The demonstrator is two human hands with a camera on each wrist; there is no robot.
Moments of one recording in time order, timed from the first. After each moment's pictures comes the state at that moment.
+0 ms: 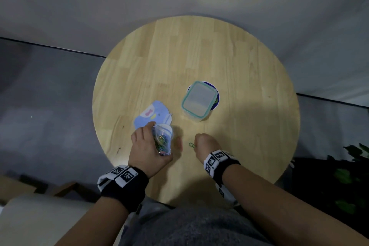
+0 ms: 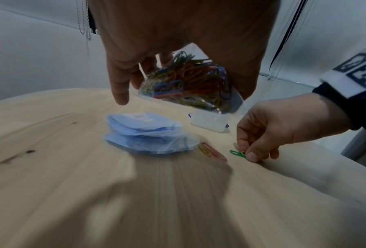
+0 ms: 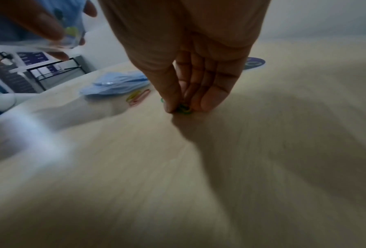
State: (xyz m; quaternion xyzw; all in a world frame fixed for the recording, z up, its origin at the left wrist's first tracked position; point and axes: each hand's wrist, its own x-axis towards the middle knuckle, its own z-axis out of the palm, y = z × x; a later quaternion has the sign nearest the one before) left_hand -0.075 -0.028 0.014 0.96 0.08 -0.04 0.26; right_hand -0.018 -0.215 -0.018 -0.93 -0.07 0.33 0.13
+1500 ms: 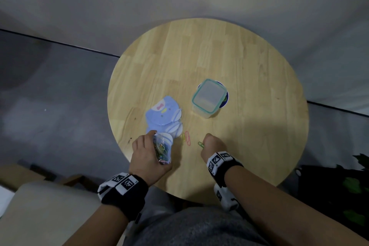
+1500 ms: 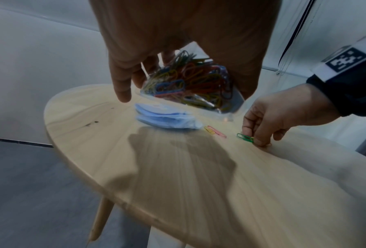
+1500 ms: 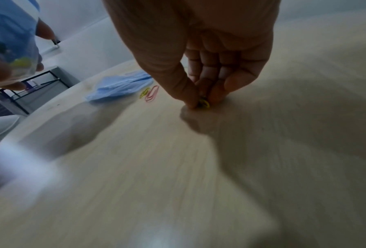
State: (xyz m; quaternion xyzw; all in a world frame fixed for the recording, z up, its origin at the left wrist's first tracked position) left_hand -0.128 -0.012 0.007 0.96 0.10 -0.03 0.27; right_hand -0.041 -0.204 -0.017 -0.94 0.03 0.33 0.10
